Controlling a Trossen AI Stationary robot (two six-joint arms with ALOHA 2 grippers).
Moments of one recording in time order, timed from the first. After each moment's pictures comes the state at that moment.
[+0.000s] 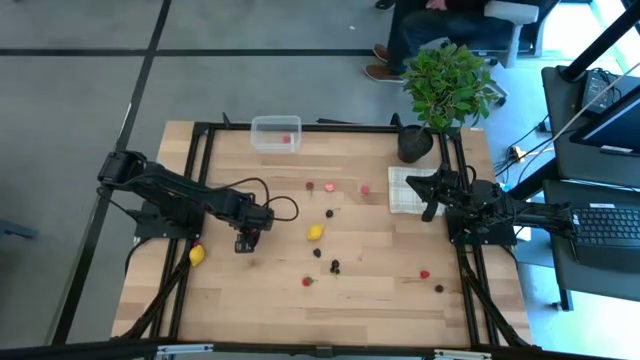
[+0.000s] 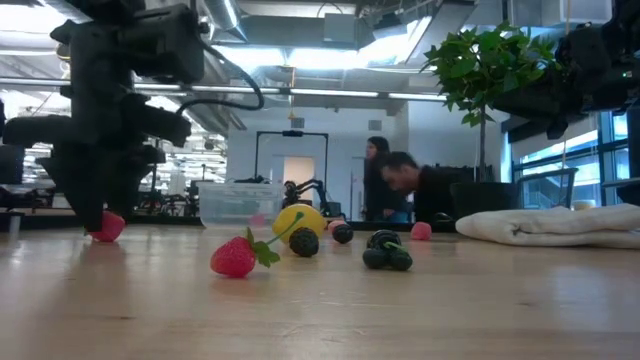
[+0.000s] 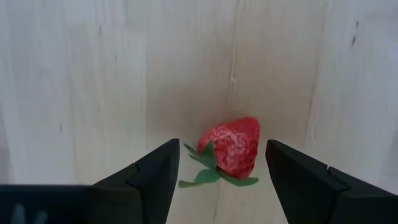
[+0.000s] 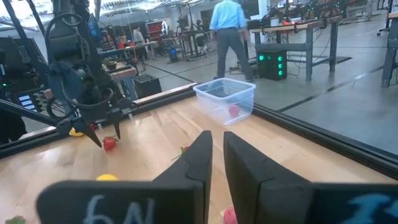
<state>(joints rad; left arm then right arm) -0.13 1.41 0.68 -0.71 -0.08 -0.23 -0.08 0.00 0.06 -0.05 0.35 0.20</state>
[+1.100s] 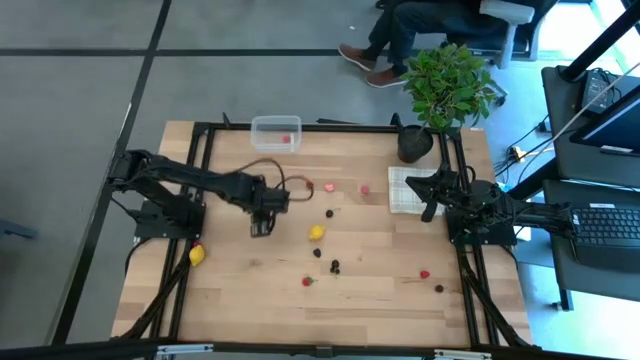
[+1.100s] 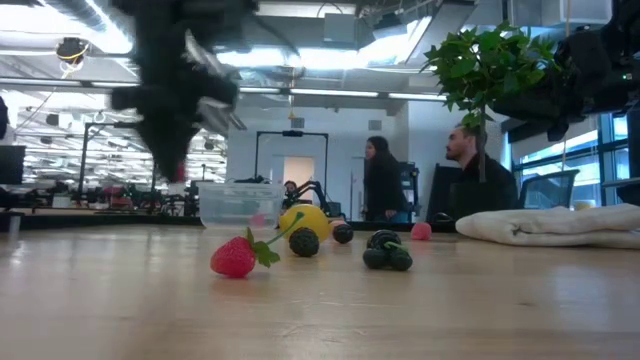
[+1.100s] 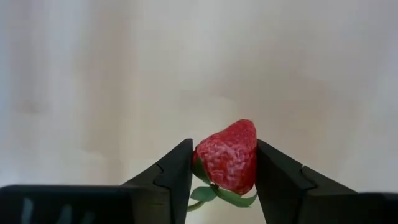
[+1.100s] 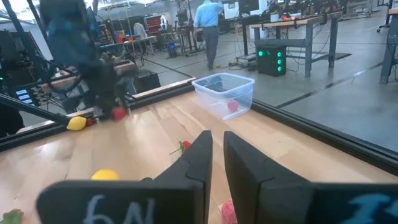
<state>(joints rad) 0.01 1.49 0.99 -0.94 -0.23 -0.18 -0.08 0.00 0.06 -0.07 0.35 0.20</state>
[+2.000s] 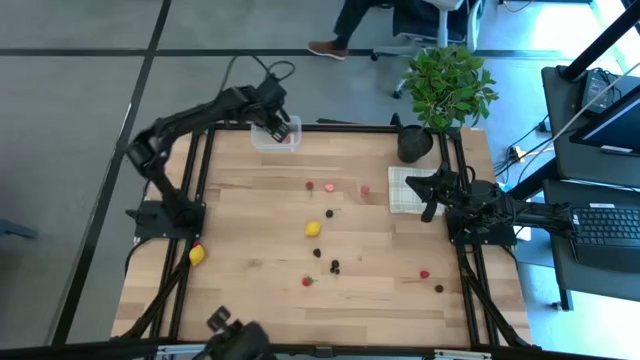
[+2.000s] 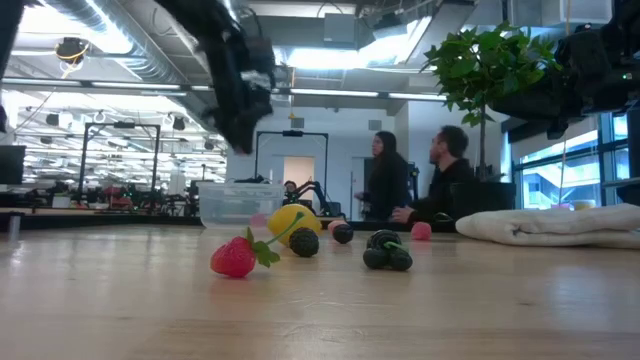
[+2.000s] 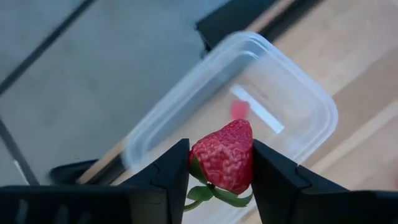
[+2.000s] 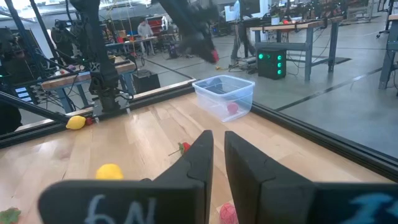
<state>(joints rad) 0.74 1.68 1.41 -0.82 -0.23 -0.05 -0.08 0.00 0.06 -0.06 0.35 0.17</state>
